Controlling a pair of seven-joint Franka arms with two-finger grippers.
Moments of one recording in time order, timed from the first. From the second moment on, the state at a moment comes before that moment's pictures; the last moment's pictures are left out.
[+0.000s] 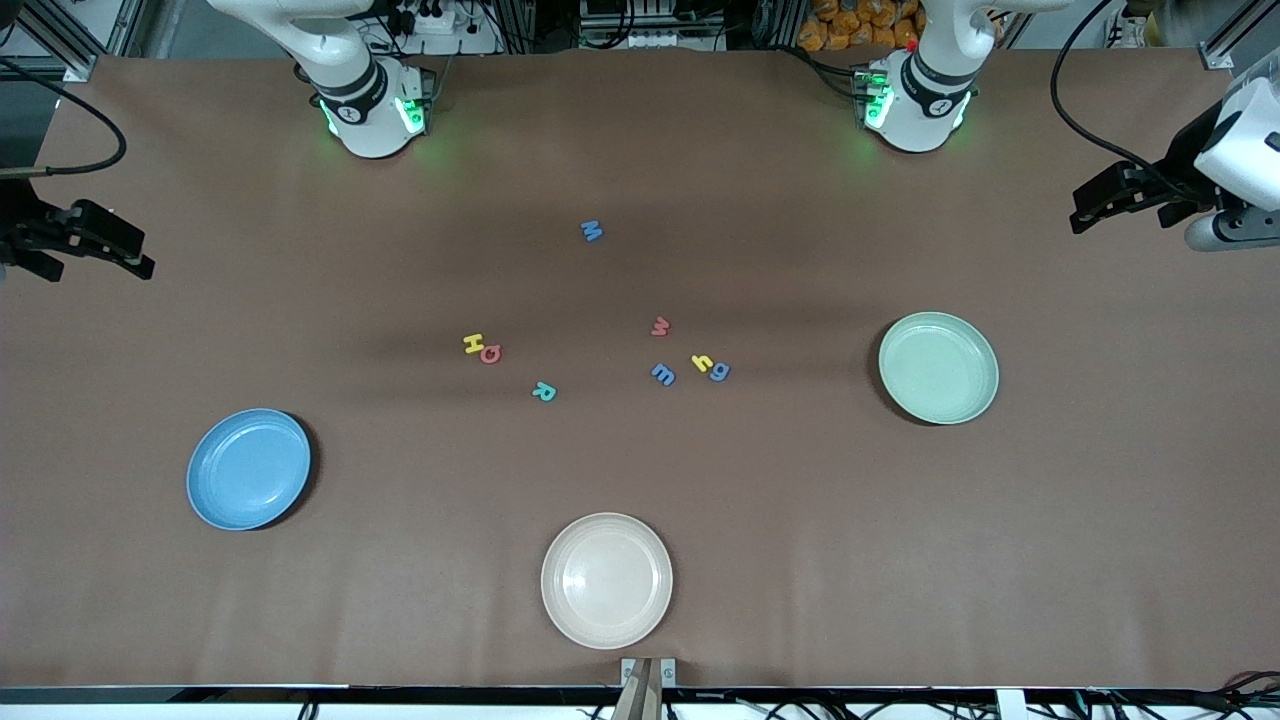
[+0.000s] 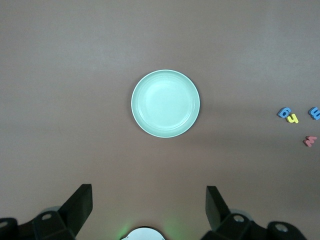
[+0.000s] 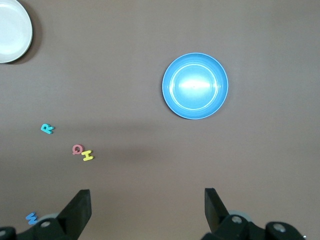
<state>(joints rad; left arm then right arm) -0.17 -0.10 0.09 -1.68 0.00 1.51 -0.14 0.01 0.01 -0.03 -1.52 0.02 1.55 -0.03</state>
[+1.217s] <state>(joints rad) -0.17 -0.10 0.09 -1.68 0.00 1.51 -0.14 0.01 0.01 -0.03 -1.52 0.02 1.55 -0.03</state>
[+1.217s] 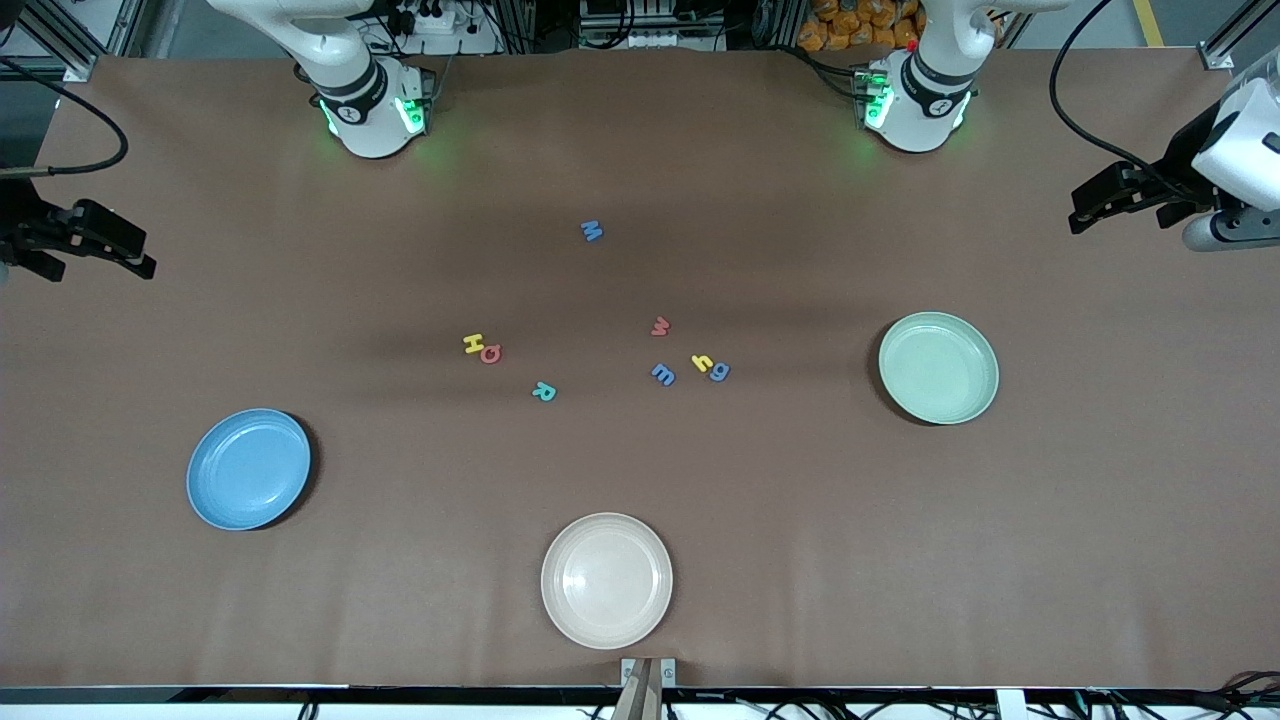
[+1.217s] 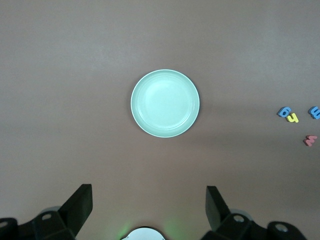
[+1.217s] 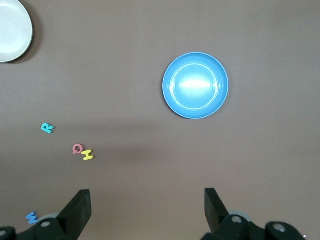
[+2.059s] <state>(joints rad) -0.18 -0.05 -0.03 -1.72 0.00 1.60 -0.23 0.01 0.02 -0.03 -1.52 0.02 1.53 -0.03</state>
